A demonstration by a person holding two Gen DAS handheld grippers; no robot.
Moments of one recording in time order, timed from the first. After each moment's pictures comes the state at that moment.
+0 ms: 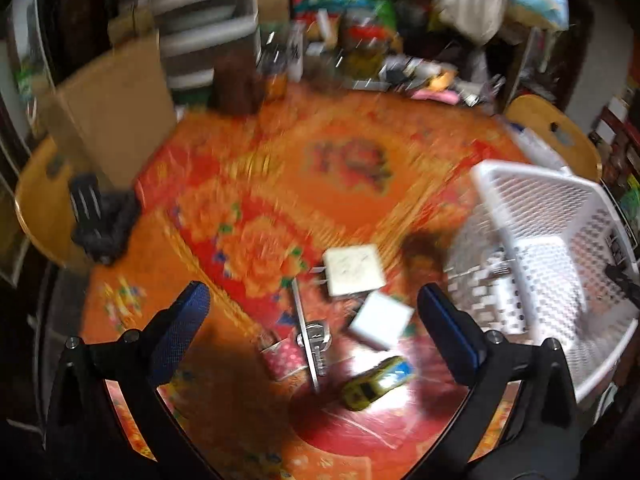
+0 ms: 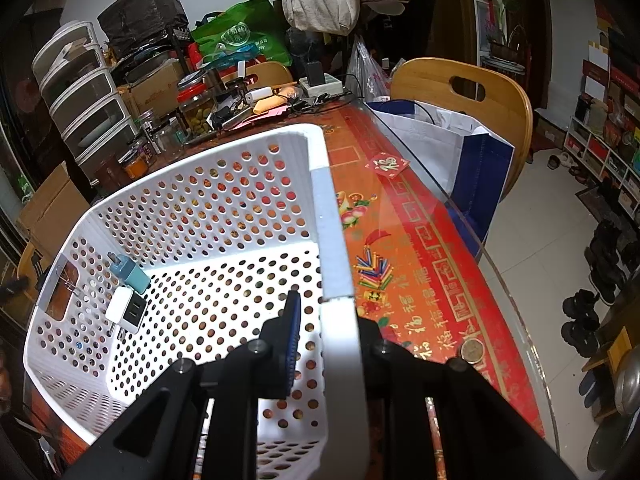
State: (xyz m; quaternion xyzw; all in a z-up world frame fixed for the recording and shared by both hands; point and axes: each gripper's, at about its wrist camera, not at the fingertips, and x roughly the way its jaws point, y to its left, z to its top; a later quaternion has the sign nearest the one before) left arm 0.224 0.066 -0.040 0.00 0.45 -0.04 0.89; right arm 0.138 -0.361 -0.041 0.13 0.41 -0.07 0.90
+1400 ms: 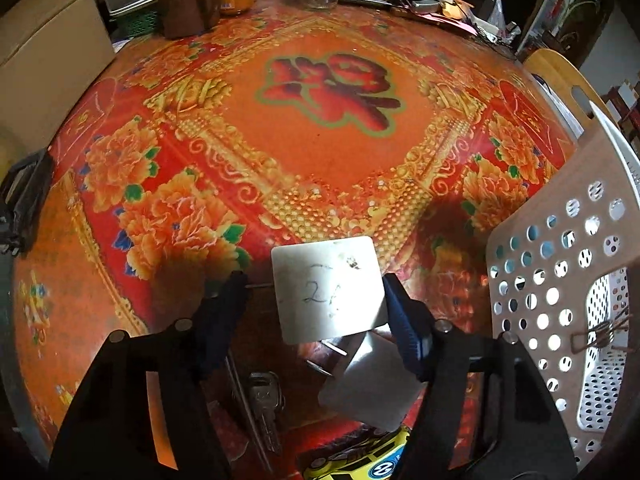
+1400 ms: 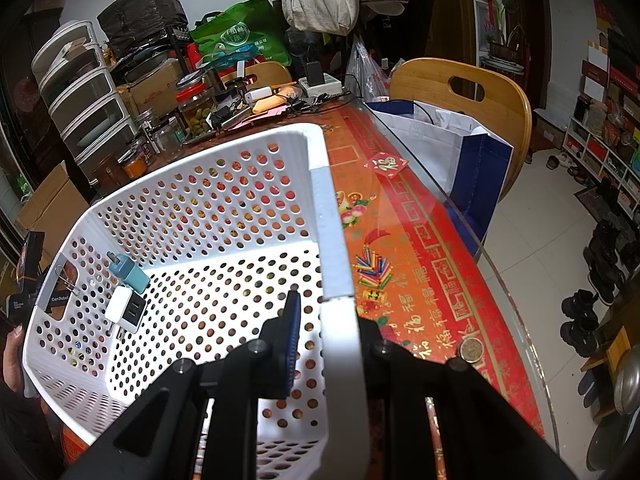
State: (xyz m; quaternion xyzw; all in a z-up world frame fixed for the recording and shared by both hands) left arm 0.315 0.020 -0.137 -0.02 0.55 -0.06 0.83; right arm 0.137 -0.361 -0.041 0.13 0.41 -0.07 0.90
